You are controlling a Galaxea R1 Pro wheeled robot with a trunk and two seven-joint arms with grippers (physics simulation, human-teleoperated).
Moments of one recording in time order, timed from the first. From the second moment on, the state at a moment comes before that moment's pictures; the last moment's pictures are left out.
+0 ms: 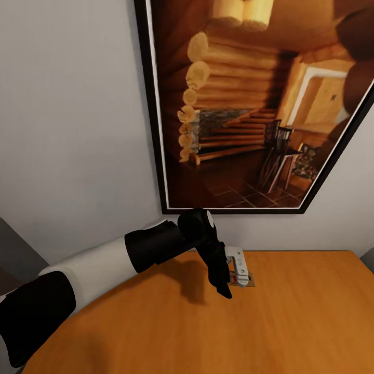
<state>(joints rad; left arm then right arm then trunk) -1.25 -0.12 -1.17 -1.18 -0.08 1.00 -1.14 -0.19 0.06 0.56 -0.01 -0.55 0.10 0.01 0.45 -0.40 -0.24</state>
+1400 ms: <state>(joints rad) -1.25 -0.12 -1.18 -1.18 -0.08 1.01 -1.14 -0.19 0.07 0.56 -0.02 -0.55 0.10 0.02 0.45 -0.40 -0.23</state>
